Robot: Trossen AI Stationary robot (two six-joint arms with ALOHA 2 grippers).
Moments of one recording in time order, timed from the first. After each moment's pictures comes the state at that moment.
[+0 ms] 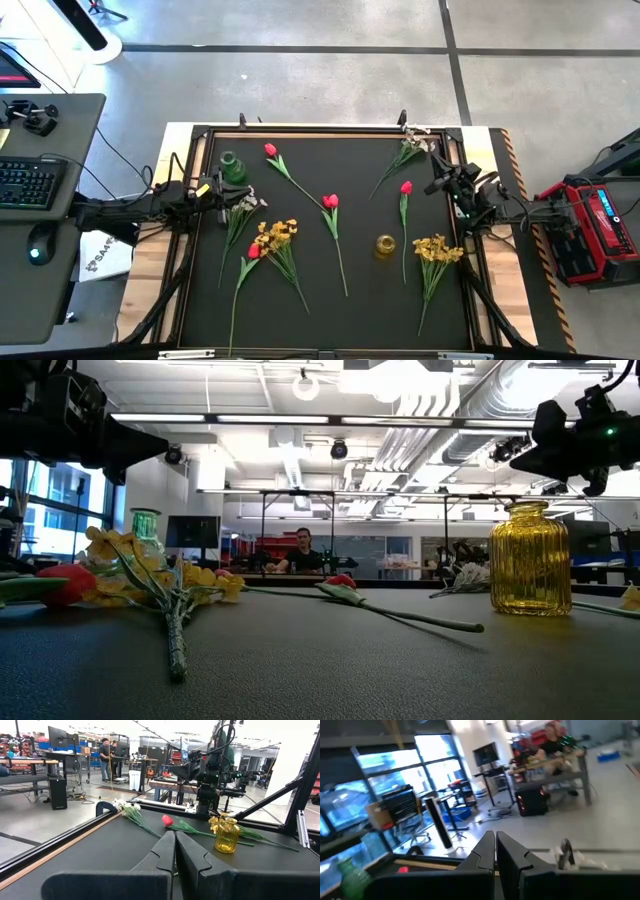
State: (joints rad) left arm 0.05 0.01 0.01 0.05 -0.22 -0.08; right arm 0.02 0.01 0.03 0.17 1.00 0.12
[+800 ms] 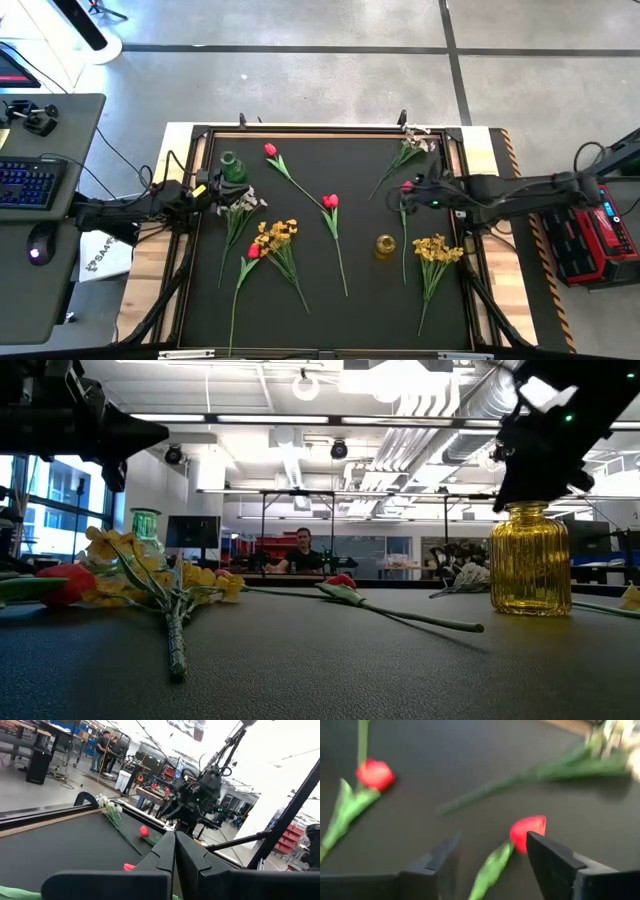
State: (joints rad) left arm 0.05 0.01 0.01 0.12 -0.22 -0.41; right arm -0.02 0.89 0.61 -0.79 0.46 0.86
